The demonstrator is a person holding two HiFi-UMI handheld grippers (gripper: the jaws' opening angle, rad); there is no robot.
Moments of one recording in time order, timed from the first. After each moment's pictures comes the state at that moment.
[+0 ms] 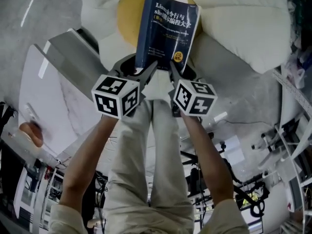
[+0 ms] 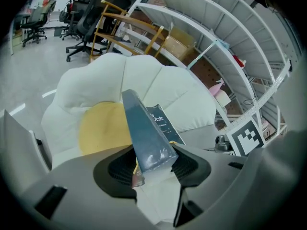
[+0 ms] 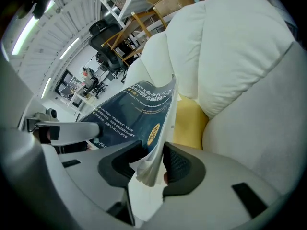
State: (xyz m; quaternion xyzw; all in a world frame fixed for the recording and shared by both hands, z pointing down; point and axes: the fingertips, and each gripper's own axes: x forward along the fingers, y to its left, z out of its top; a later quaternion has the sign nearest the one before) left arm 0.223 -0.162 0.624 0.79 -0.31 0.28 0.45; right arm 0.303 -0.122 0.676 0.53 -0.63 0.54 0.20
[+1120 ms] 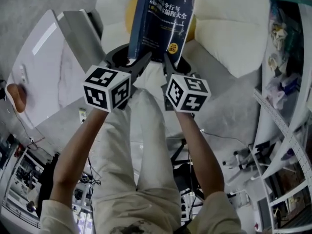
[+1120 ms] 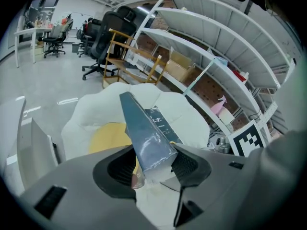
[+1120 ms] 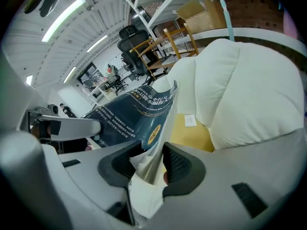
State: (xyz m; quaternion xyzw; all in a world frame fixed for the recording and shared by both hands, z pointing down) left arm 0.264 -0.160 0.517 0.78 -0.41 0.22 0.42; right arm 0.347 -0.143 0.575 0.47 -0.72 0.46 0.21
